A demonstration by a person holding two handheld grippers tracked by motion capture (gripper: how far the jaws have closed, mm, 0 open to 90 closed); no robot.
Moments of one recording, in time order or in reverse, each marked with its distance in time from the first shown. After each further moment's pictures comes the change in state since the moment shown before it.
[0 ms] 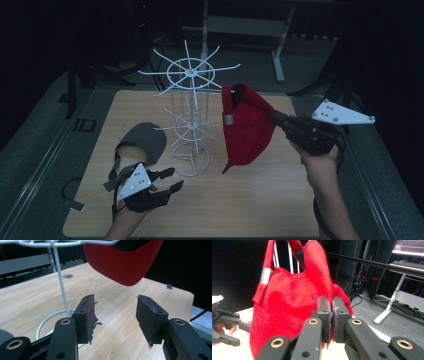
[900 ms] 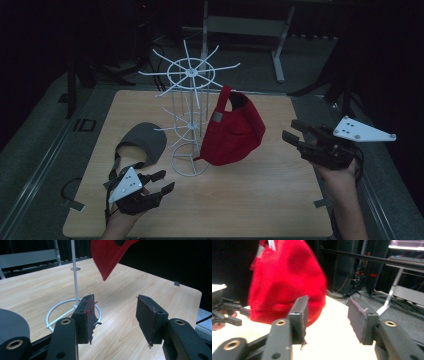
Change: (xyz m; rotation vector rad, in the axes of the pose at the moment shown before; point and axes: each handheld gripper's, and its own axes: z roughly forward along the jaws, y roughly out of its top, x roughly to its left) left arm 0.011 -0.021 -0.012 0.008 0.043 -0.039; right arm -0.020 -0.036 -0.039 0.005 -0.009 0.023
